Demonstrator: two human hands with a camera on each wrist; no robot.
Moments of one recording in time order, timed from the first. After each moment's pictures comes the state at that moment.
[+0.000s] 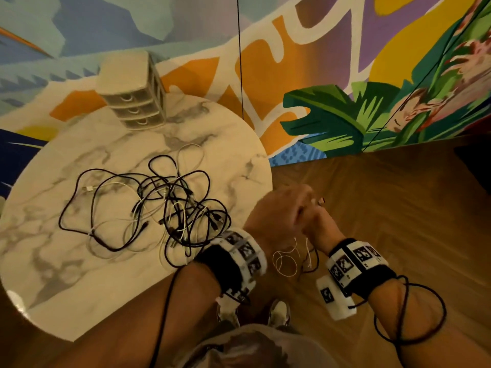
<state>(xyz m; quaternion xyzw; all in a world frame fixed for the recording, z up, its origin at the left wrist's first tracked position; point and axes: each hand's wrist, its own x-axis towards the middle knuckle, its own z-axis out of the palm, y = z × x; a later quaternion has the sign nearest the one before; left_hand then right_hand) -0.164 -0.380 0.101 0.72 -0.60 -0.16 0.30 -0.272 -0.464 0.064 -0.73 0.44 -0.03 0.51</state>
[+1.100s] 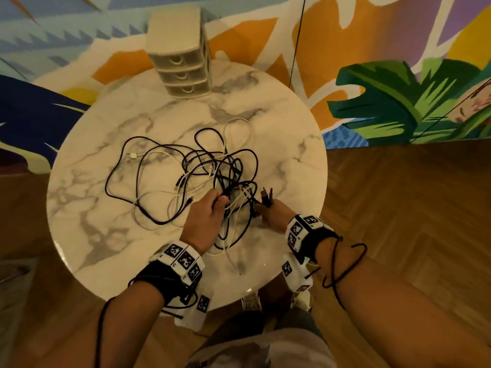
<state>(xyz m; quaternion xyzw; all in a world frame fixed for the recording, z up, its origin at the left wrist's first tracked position) -0.015 -0.206 0.016 0.84 -0.32 -0.18 0.40 -0.106 -0.370 -0.032 -0.72 0.38 0.17 0.55</state>
